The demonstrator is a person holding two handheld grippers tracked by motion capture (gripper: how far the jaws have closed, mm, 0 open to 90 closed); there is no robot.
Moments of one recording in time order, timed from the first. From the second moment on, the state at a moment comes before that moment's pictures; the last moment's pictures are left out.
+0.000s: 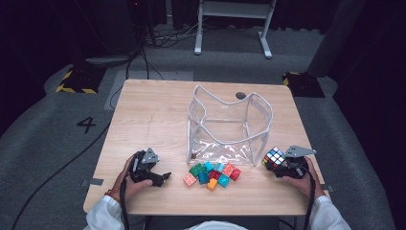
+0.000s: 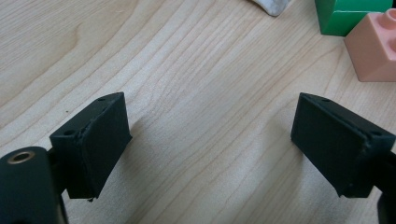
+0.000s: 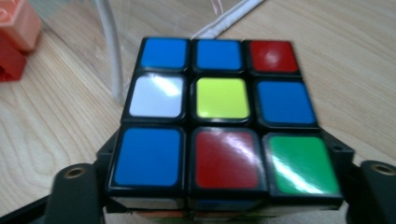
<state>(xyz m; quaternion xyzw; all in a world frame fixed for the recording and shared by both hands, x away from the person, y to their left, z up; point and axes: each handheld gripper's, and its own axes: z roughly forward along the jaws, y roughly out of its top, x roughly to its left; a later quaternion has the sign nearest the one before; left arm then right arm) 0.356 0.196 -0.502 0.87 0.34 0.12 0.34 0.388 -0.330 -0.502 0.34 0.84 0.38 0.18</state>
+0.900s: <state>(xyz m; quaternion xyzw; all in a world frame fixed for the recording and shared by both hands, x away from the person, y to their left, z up) 0.364 0.195 -0.503 0.88 0.33 0.11 0.33 0.392 -0.350 -0.485 0.34 0.82 0.40 0.19</state>
